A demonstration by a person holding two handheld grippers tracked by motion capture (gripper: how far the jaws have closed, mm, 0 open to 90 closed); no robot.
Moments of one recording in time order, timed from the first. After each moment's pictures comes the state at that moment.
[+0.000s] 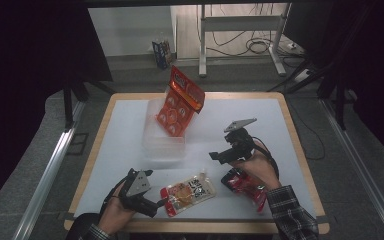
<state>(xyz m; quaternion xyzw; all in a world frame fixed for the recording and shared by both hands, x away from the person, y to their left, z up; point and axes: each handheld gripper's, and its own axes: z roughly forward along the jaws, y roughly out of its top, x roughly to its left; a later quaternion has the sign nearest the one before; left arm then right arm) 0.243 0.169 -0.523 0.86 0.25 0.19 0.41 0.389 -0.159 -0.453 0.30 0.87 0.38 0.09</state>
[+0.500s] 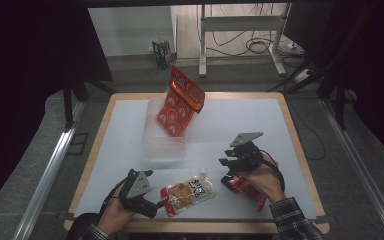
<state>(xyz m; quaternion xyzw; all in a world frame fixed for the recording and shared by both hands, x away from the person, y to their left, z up) 0.241 0.168 -0.522 0.86 0.25 0.20 0.41 0.354 -0.178 -0.459 0.27 0.89 0.36 0.12</state>
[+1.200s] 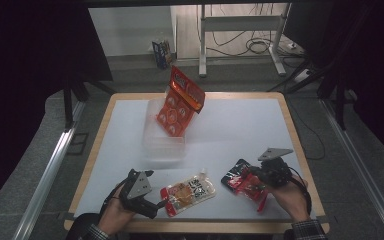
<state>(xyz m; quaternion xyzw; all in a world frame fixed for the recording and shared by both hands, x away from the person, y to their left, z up) 0.240 0.167 -0.522 0.86 0.24 0.20 0.41 0.319 -0.252 -0.475 0.34 0.87 0.31 0.15</state>
